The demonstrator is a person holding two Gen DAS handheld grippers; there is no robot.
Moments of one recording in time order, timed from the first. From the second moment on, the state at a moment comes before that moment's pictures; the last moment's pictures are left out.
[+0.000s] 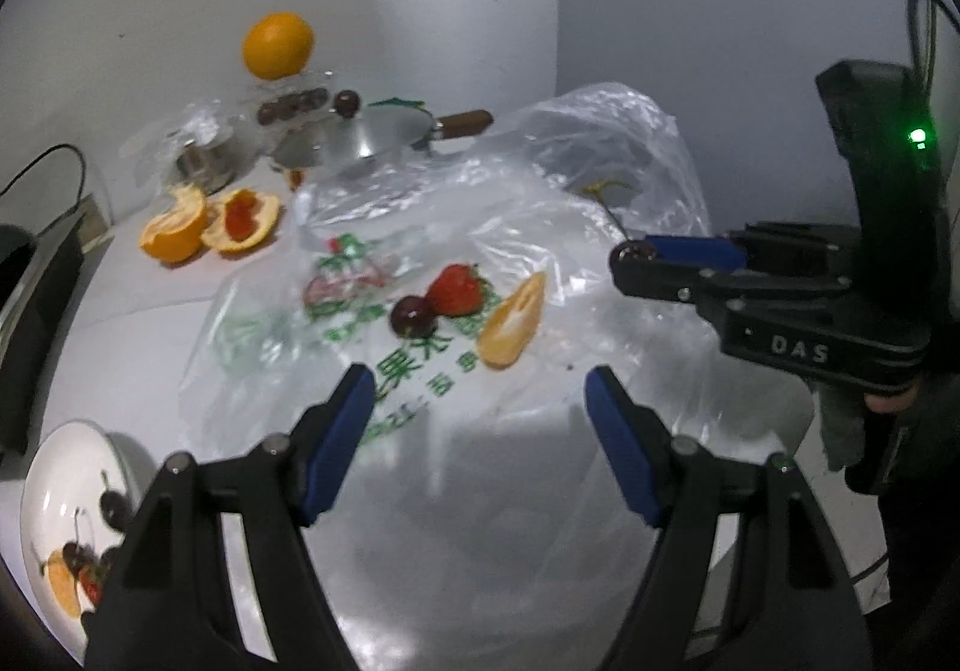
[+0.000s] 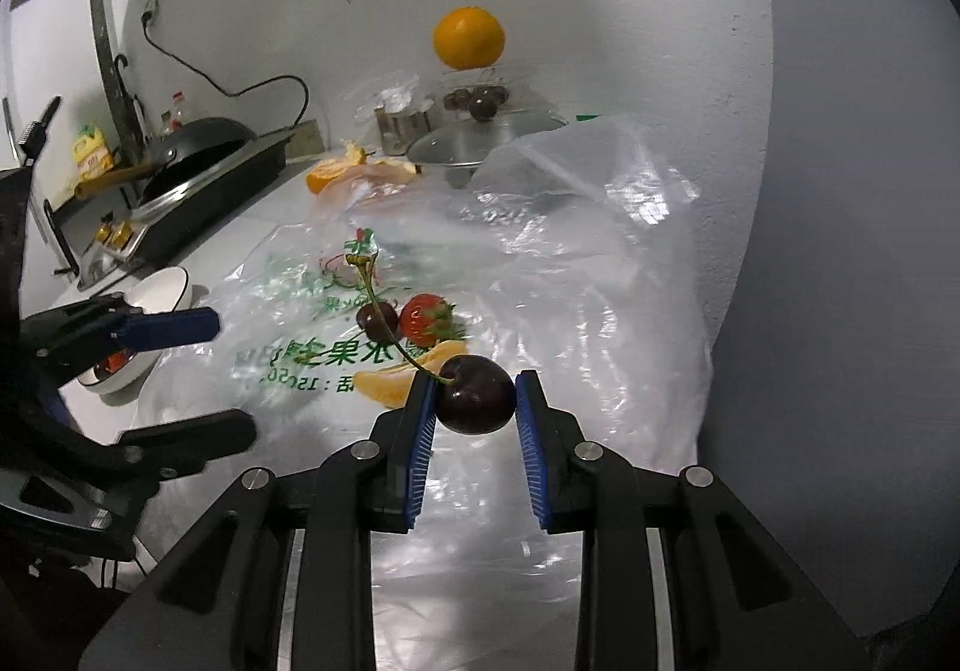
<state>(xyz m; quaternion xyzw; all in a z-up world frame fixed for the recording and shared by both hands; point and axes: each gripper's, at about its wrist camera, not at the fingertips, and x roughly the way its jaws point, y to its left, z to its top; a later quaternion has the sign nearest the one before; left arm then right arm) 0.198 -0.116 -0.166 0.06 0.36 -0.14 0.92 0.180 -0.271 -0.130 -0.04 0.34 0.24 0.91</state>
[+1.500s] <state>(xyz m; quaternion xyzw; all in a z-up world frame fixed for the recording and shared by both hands) 0.248 -0.149 -0.194 0.07 0.40 -0.17 0.90 0.191 -0.275 -0.131 -0.04 0.33 0.27 0.91</state>
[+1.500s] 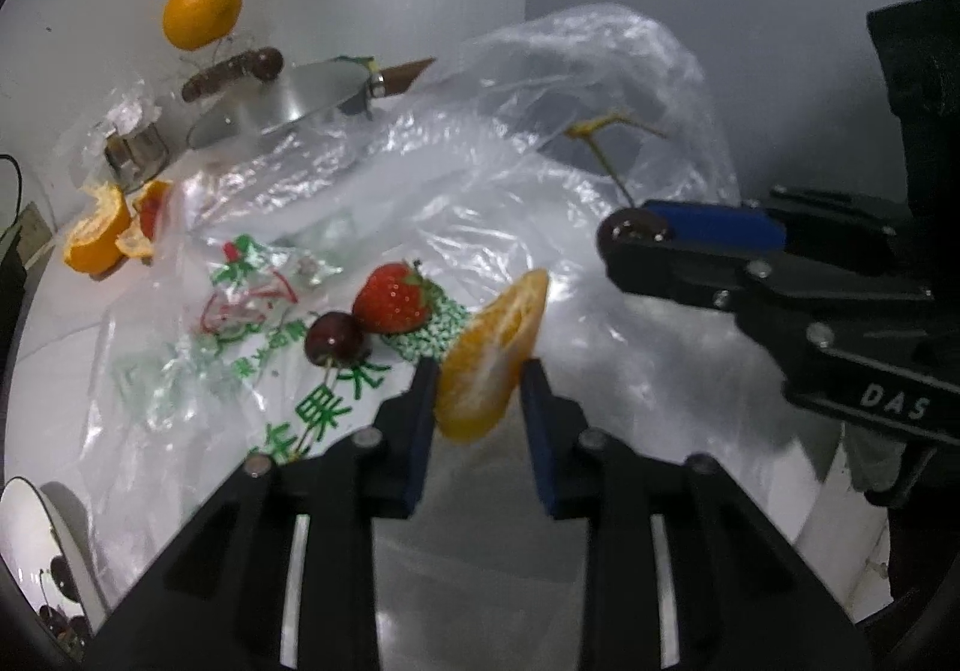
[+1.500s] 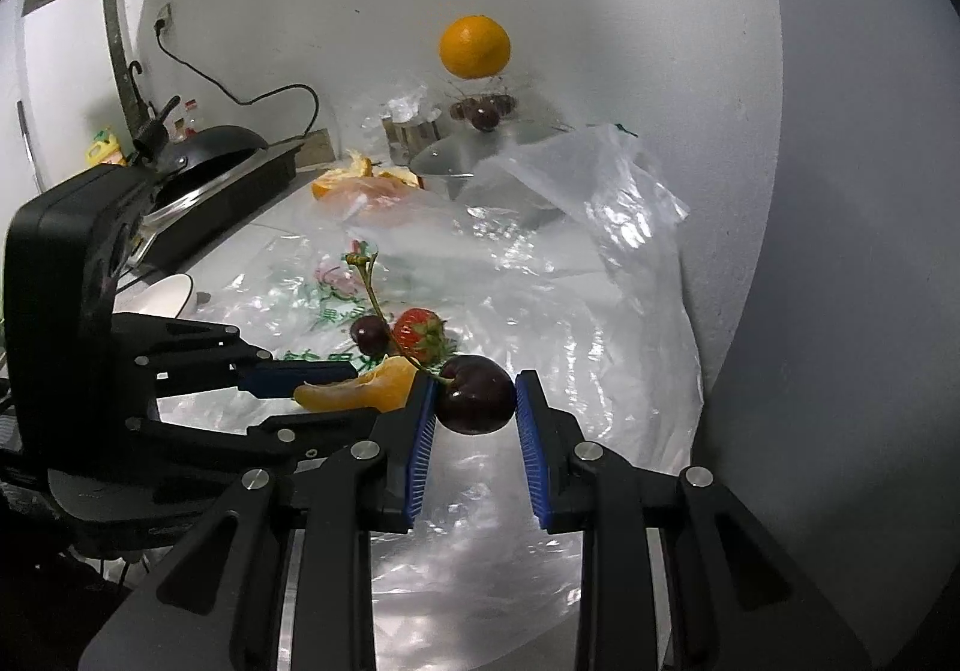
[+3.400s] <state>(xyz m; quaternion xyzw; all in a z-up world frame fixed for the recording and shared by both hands) 0.099 0.083 -0.158 -0.06 0.33 -0.07 0.94 0.116 -0.069 -0.096 -0.15 0.30 0.35 0.88</state>
